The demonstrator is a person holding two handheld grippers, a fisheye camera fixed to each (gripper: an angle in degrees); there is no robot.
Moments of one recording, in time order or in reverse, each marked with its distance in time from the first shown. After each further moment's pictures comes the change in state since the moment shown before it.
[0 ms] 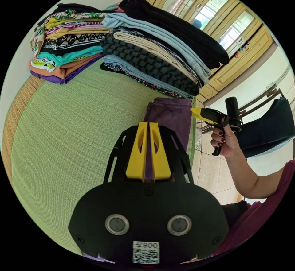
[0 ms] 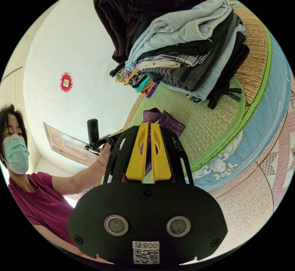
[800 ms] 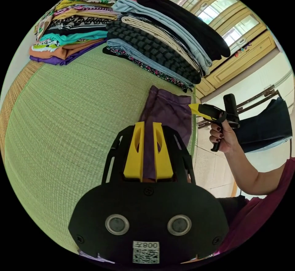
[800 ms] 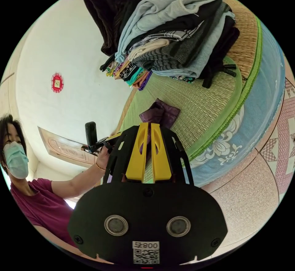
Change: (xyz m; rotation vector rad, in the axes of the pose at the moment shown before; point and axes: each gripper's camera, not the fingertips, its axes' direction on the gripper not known) left arm -0.045 0.040 0.008 -0.030 0.066 -0.011; right arm -0.056 0.015 0.005 -0.011 -0.015 0.040
